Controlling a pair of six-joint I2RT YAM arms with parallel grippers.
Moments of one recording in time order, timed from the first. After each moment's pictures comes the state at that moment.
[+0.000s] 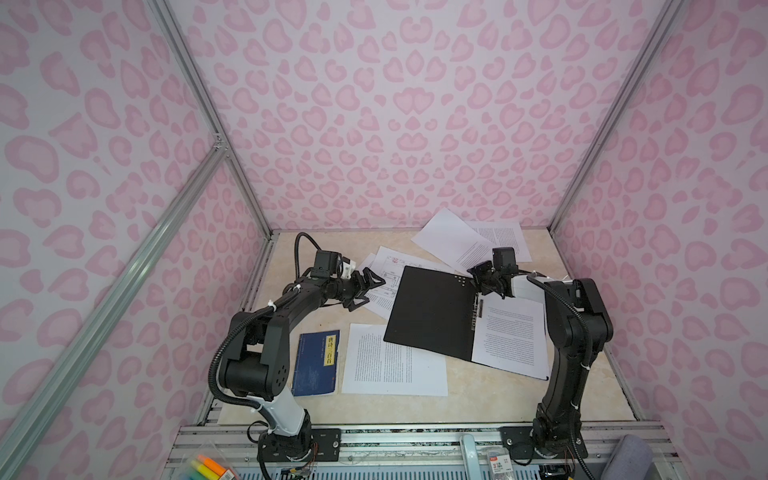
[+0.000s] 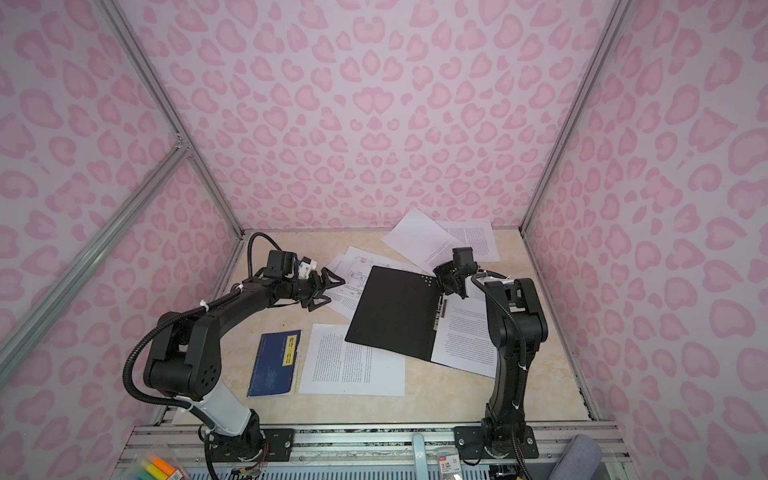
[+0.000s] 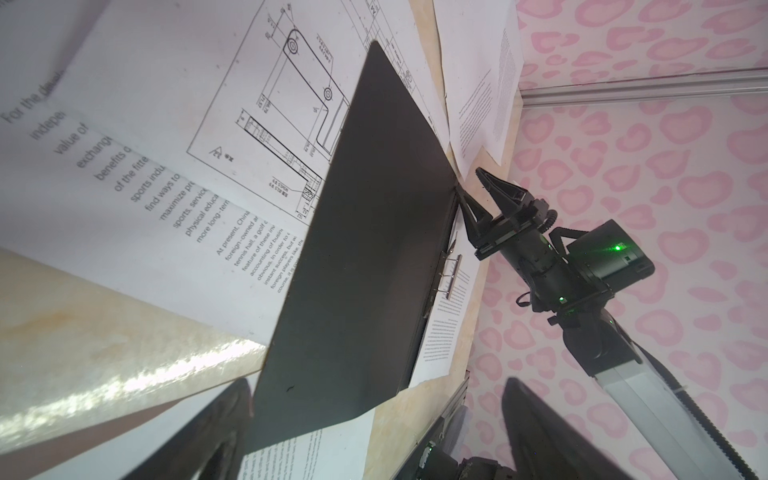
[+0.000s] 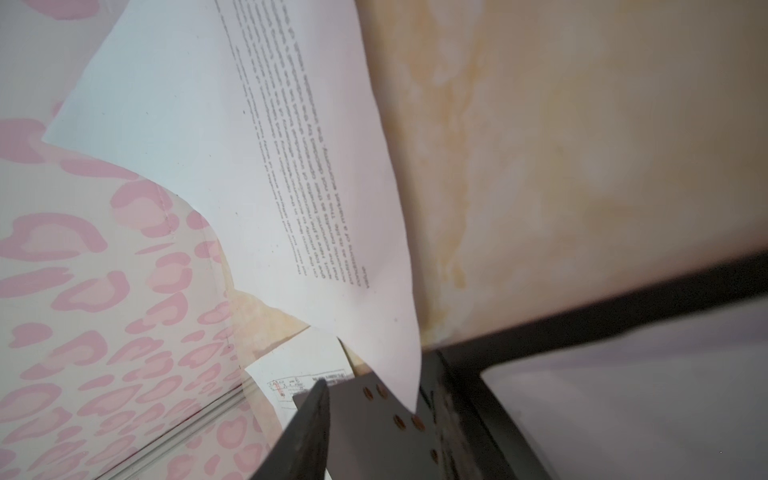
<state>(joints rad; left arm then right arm) -0.18 1.69 1.07 -0.28 0.74 -0.77 0.11 2.04 1.19 0.07 -0.25 1.35</state>
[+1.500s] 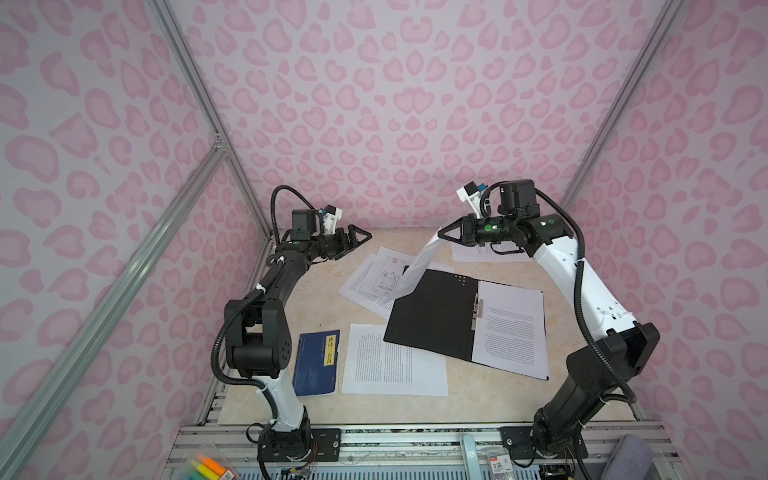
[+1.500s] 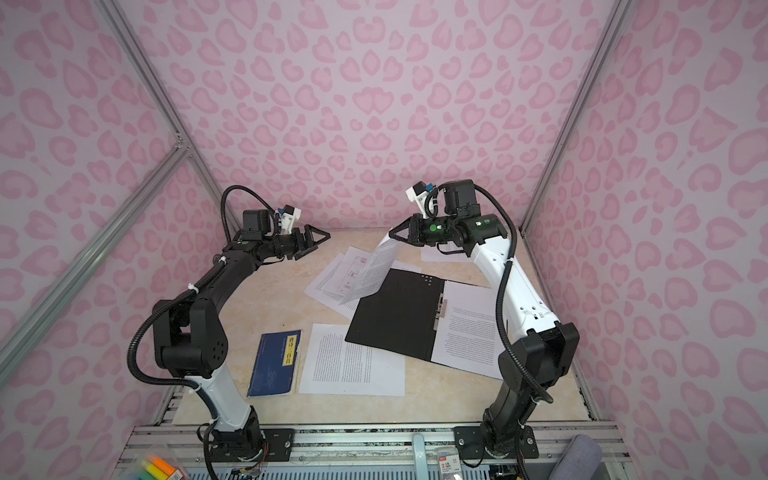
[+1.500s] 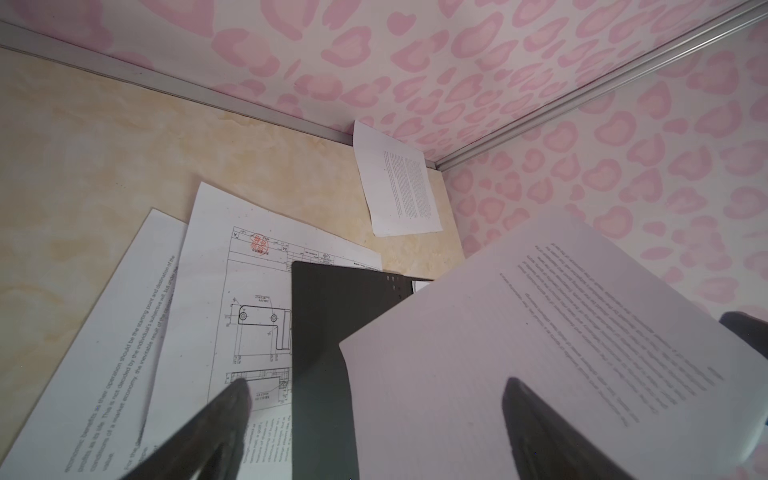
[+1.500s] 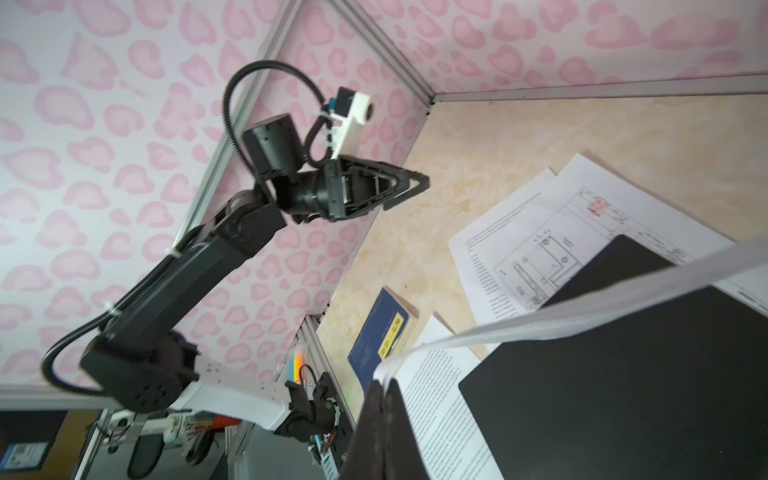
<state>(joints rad) -0.03 1.88 1.55 -0.31 0.89 -0.43 0.31 1.69 1.86 -0.78 -0.91 0.38</state>
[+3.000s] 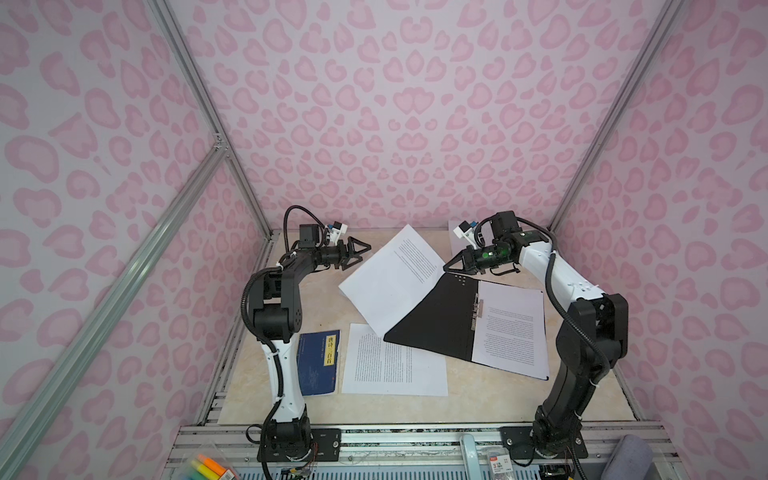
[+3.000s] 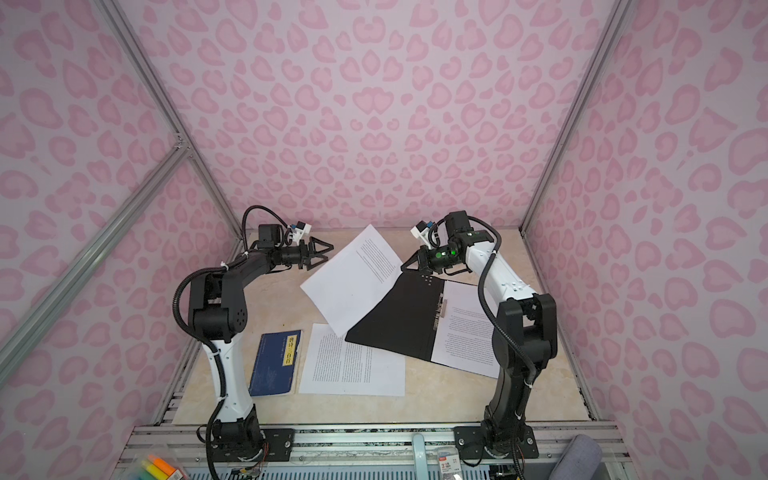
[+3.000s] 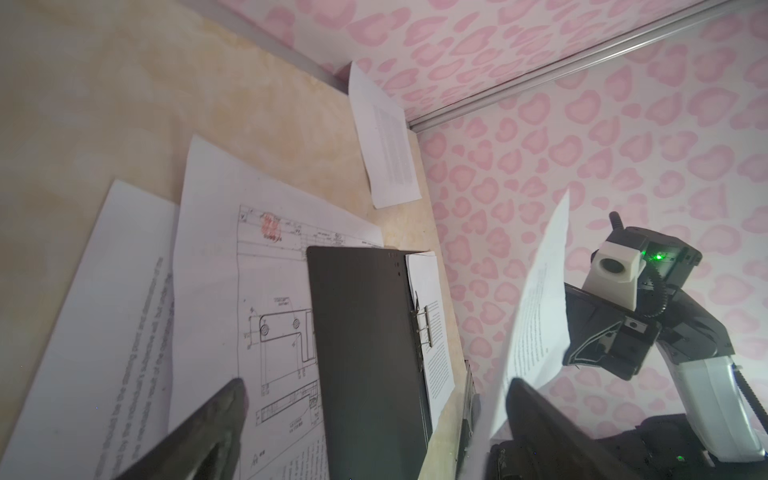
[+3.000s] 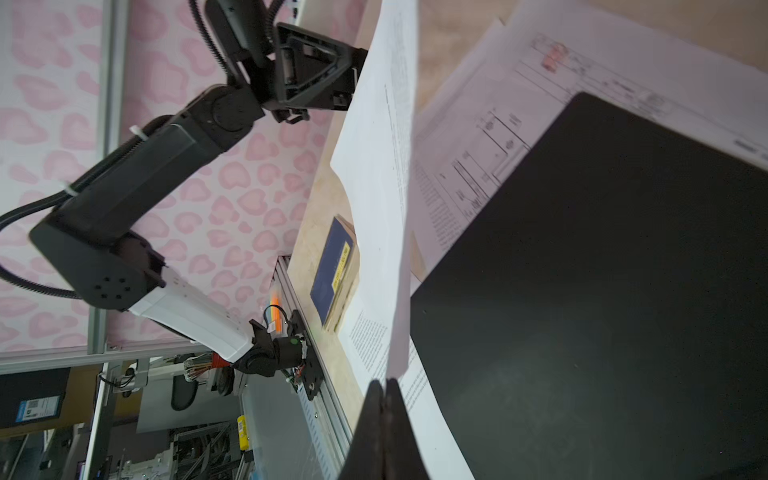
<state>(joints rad) -0.01 2.22 1.60 -0.20 1.11 -0.46 0.19 1.94 1.69 -0.94 -0.92 0.04</state>
